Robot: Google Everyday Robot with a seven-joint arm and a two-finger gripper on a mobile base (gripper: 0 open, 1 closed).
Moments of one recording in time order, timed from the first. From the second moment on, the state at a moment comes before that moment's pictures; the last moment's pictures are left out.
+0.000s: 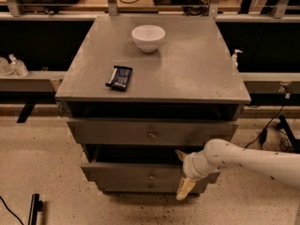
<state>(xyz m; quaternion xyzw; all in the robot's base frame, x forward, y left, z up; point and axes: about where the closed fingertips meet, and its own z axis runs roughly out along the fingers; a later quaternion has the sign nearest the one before) 0.528 -0.122 0.439 -0.68 0.68 0.11 0.25</state>
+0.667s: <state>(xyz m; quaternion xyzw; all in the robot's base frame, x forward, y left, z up) 0.469 -0.153 0.473 -0.68 0.69 0.11 0.24</state>
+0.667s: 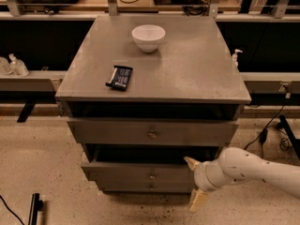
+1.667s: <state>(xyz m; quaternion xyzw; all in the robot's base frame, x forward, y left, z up) 0.371 -0.217 0.506 -0.67 0.70 0.11 0.22</state>
